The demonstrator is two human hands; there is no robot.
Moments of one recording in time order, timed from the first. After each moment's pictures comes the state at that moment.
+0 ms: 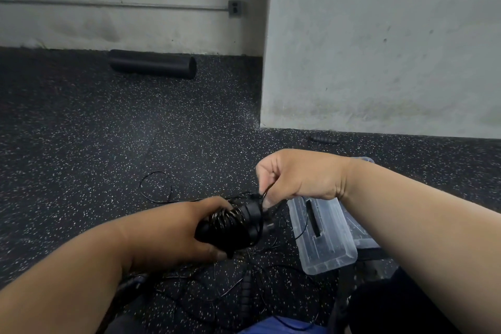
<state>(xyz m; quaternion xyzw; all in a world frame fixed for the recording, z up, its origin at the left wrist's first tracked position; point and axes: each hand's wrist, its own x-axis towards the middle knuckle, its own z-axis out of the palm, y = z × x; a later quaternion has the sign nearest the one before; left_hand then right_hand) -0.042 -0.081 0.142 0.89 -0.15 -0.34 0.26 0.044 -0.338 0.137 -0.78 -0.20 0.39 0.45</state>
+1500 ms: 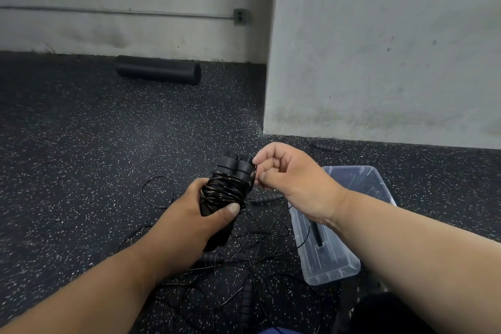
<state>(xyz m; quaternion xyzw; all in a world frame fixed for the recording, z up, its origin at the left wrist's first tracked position) -0.052 -0.108 0.124 0.80 0.10 -0.15 0.58 0.025 -0.321 0.118 -0.70 -0.13 0.17 0.68</state>
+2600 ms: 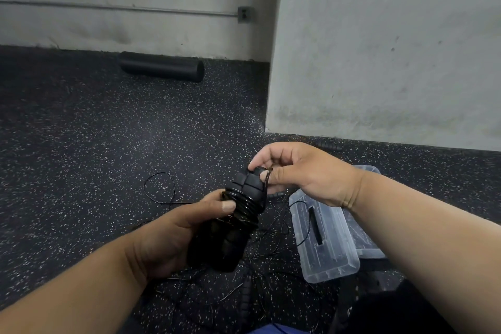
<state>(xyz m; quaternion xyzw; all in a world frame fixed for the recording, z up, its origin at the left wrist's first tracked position) -0.056 -0.096 0.116 0.52 0.05 -0.37 0.77 0.035 -0.337 0.146 -0.72 -0.20 0.29 0.60</state>
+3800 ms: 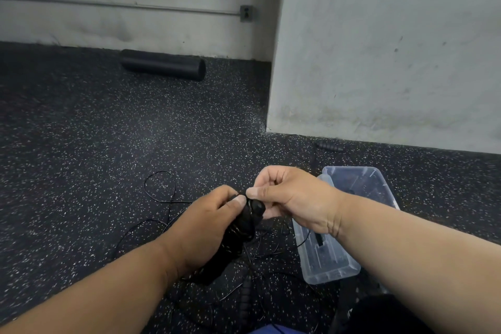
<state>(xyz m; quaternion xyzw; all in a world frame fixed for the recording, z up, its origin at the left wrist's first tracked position) -0.045 -0.119 0.097 0.80 0.02 -0.17 0.58 0.014 -0.316 0.112 -0.67 -0.05 0.34 0.66</state>
